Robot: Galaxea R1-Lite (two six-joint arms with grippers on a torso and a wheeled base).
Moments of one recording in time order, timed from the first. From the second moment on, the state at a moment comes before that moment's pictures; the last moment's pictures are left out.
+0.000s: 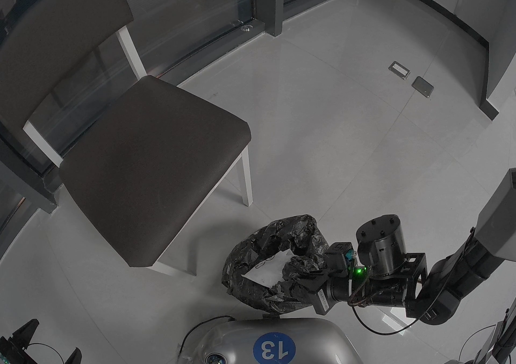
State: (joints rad) left arm 0.00 0.02 -0.25 0.49 -0.12 0.06; right arm 0.74 1.98 -0.57 -0.82 0.06 0.04
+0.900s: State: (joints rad) left arm 0.00 0.02 -0.25 0.49 -0.11 0.11; right arm 0.67 2.17 -0.60 -0.99 0.06 -0.05
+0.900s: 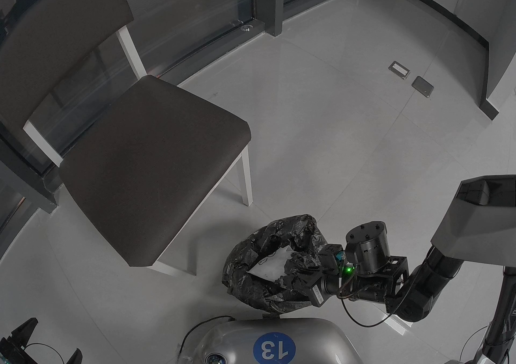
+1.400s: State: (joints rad) left arm 0.00 0.02 -0.25 0.49 -0.12 0.14; right arm 0.66 2.22 -0.61 -1.13 0.07 -0.06
